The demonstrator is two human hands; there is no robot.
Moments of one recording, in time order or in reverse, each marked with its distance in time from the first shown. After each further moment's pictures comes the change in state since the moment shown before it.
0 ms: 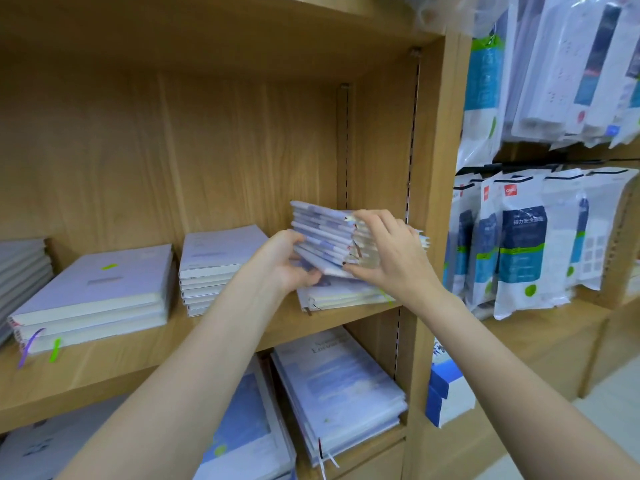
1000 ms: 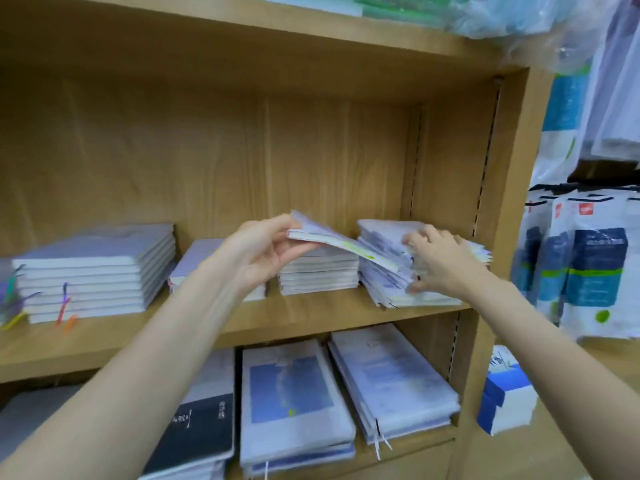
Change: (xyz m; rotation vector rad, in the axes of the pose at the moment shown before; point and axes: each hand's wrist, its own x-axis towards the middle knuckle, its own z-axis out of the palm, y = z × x) left_hand -0.130 0.064 -0.080 0.100 0.020 0.348; right_hand 0.020 -0.053 -0.023 -0.278 -0.543 0.076
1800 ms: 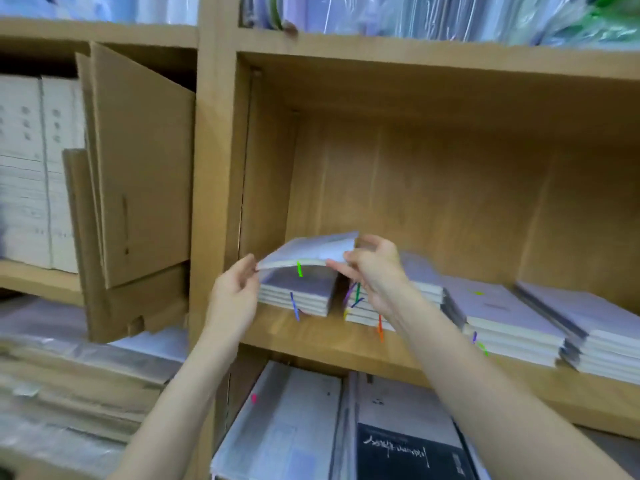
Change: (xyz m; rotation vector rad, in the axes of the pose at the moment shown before) left_hand -0.142 0.117 -0.369 0.737 0.816 0.524; right_hand 0.047 -0.502 -0.083 1.940 -0.320 0.088
